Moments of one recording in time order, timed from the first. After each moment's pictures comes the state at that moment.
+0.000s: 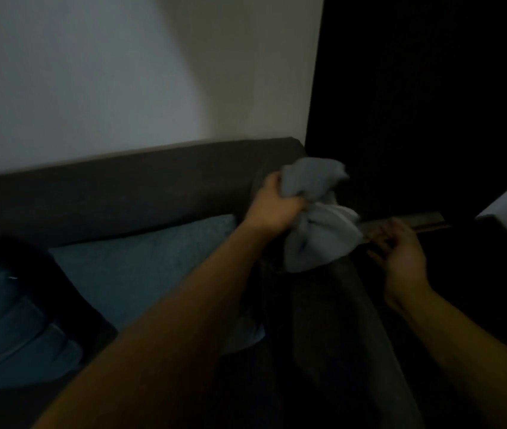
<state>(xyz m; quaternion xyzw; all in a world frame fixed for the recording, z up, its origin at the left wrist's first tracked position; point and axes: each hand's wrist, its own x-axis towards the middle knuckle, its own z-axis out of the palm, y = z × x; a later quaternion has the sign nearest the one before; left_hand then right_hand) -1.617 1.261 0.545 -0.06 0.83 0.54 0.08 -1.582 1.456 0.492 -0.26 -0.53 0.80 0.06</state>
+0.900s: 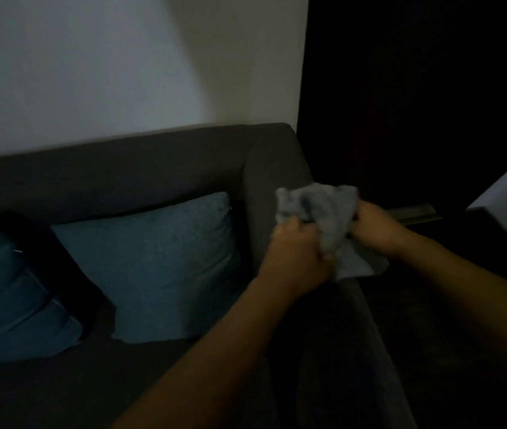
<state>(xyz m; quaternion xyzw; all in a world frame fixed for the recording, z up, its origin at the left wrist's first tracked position) -1.509 1.313 0.497 0.14 0.95 0.28 -0.09 -1.578 1.469 0.519 0.02 -0.93 0.35 -0.14</state>
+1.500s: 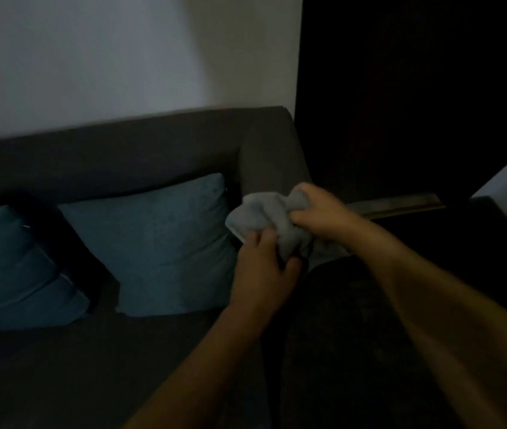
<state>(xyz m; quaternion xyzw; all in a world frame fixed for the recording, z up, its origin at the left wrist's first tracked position) -1.436 1.312 0.495 -0.02 0.93 0.36 -0.10 -1.543 1.432 0.542 0.15 -0.88 0.43 -0.17</state>
